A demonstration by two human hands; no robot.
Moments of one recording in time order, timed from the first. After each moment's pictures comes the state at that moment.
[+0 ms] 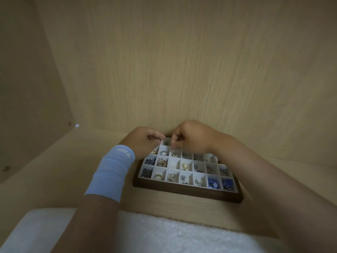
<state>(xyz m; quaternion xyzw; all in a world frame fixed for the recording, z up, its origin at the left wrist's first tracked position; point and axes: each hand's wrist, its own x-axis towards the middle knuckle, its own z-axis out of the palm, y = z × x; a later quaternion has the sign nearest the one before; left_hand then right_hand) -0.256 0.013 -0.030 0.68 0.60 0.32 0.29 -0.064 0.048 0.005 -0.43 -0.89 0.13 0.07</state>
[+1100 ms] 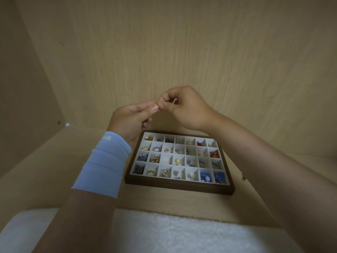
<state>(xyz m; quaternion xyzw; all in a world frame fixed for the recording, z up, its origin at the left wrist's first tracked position) -0.237 0.008 0.002 0.44 0.47 0.60 0.48 -0.072 0.042 0.044 -0.39 -0.83 0.20 0.34</state>
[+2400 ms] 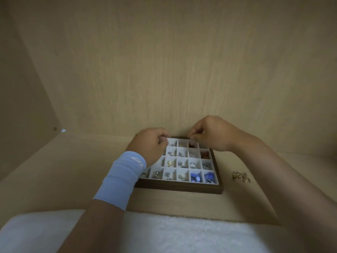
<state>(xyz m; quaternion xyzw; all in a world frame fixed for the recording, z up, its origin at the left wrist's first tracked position) -0.200 0.002 -0.031 0.73 0.58 0.31 0.17 0.012 0.023 0.023 -0.55 -0.82 0.14 0.11</state>
